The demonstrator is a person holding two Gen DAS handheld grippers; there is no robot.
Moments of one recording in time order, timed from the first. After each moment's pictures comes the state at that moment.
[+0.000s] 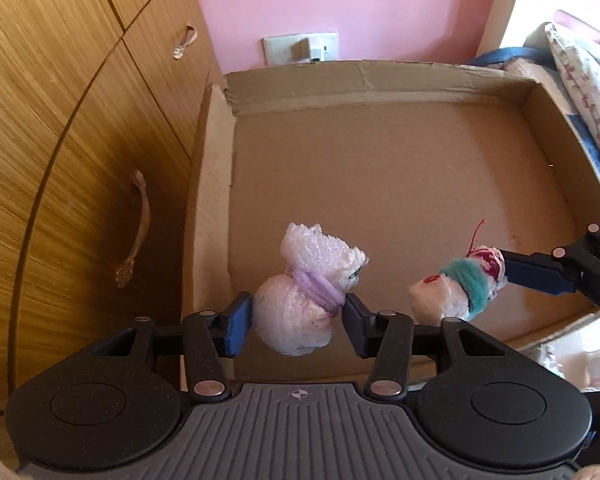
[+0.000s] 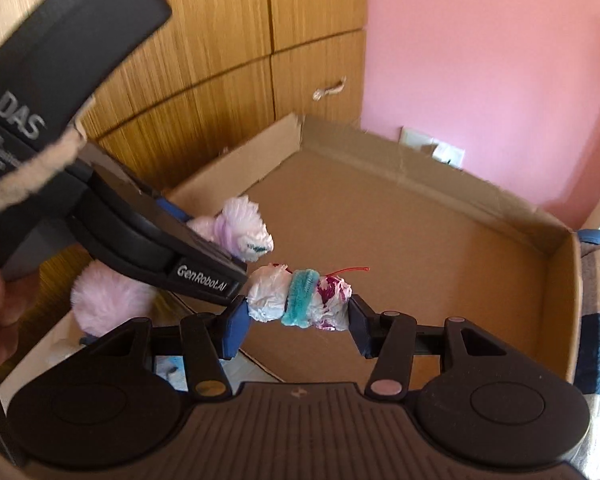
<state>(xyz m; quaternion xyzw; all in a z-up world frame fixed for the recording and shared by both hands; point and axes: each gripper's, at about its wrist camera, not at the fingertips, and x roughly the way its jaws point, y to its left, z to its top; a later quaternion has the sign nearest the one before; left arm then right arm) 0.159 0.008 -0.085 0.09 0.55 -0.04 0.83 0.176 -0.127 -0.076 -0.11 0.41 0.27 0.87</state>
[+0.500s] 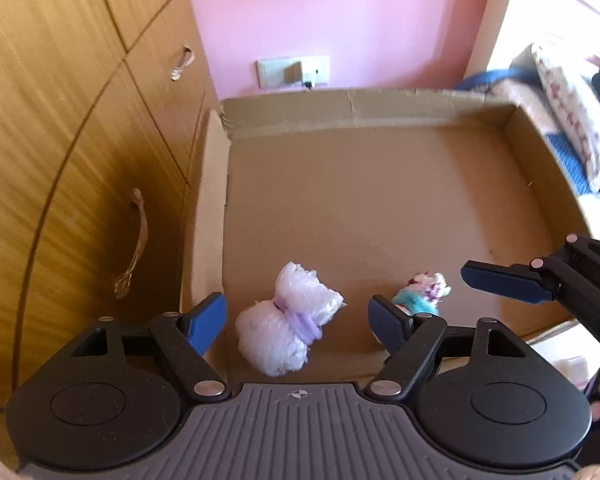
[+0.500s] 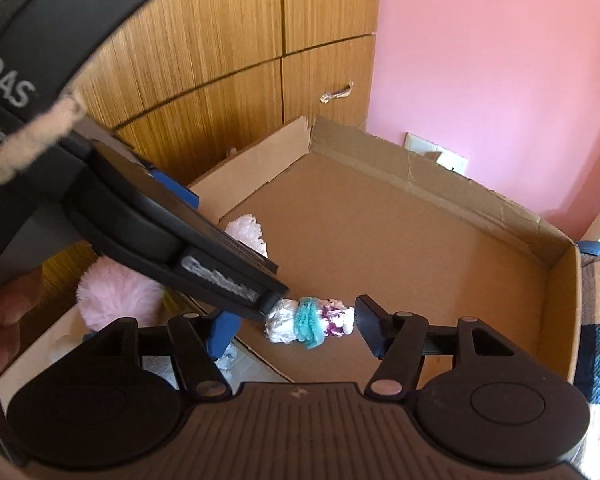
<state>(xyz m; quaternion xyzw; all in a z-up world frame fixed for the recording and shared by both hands) 0.149 0.009 -0.062 0.07 0.52 -0.06 0.85 0.166 -0.128 -0.069 -0.11 0.40 0.27 0.87</state>
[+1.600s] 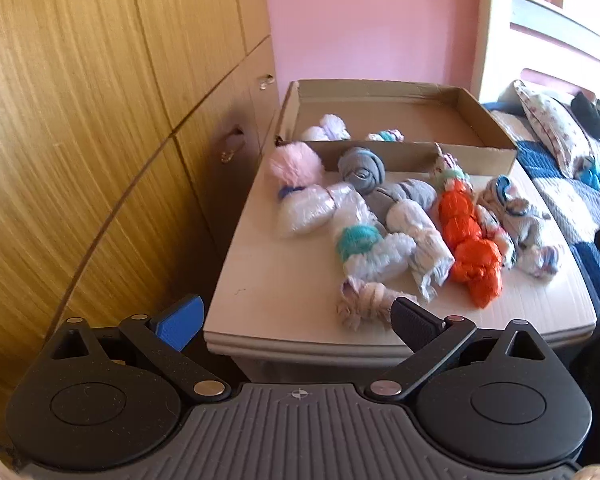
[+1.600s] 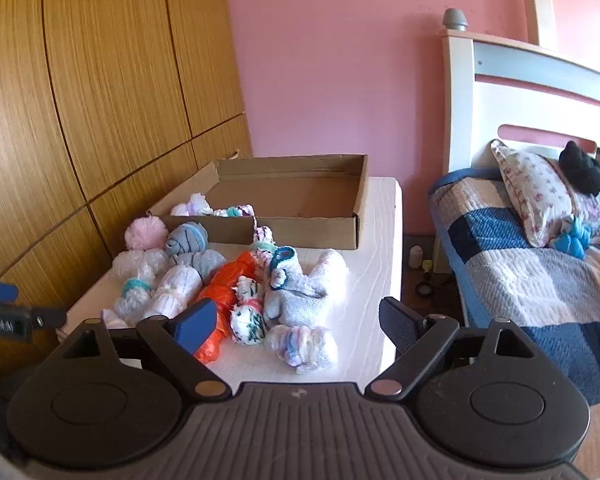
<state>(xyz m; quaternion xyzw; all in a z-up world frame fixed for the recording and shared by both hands) -0.151 0.028 -0.053 0.05 0.40 0.02 0.91 -0.083 -0.275 -0.057 0.03 0.29 0.13 0.95</state>
